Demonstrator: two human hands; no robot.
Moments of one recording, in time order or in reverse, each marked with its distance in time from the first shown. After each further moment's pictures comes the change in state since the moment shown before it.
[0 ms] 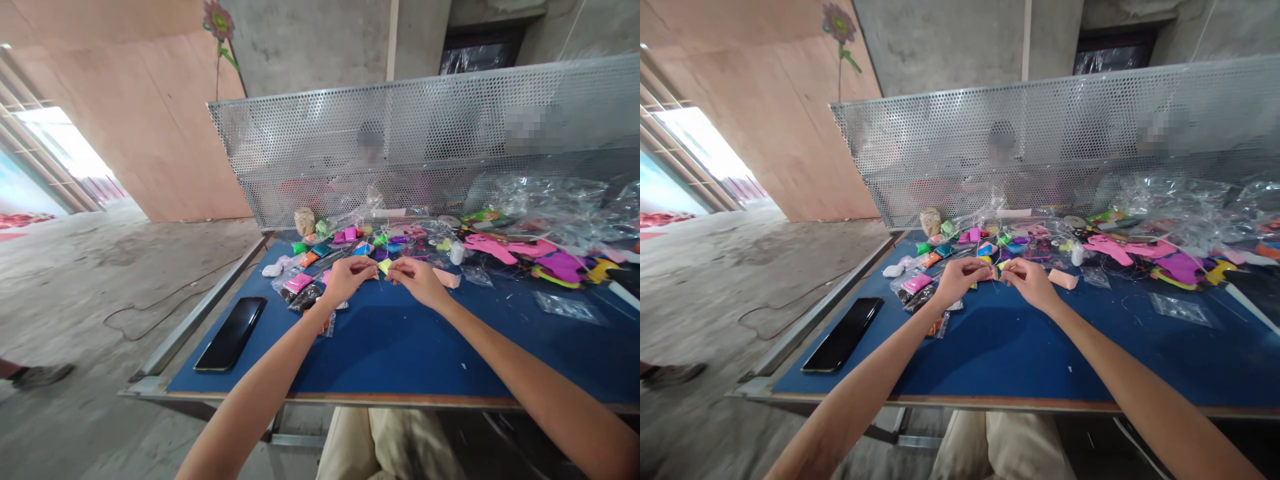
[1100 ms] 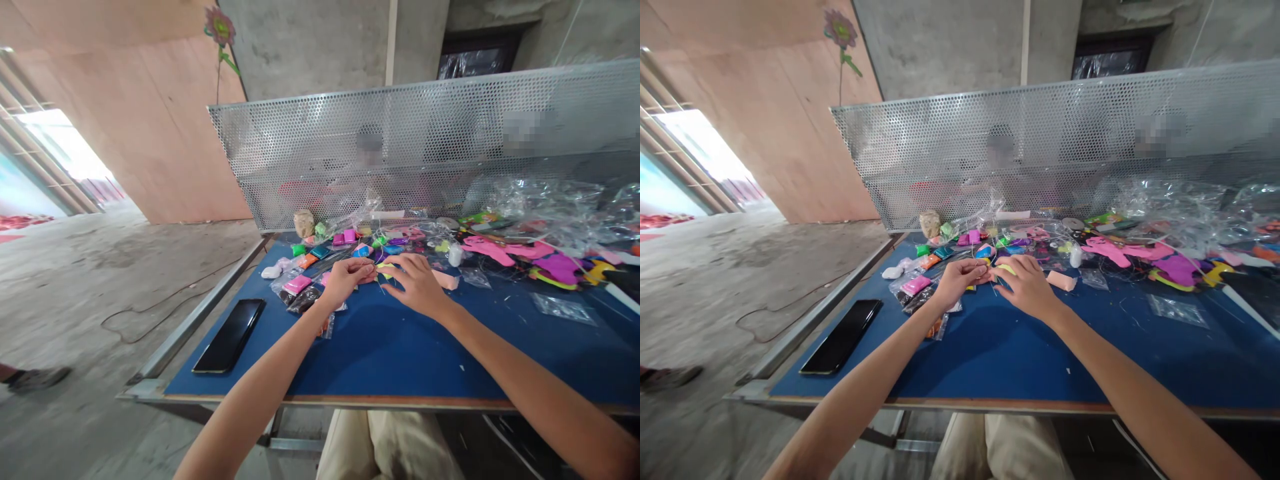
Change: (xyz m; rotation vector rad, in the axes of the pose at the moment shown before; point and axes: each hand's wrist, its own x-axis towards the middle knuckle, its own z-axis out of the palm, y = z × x) left_hand 0.004 -0.013 0.003 -0.328 0.047 -0.181; right_hand -0.008 -0.024 -0.001 -0.897 0.076 -0.588
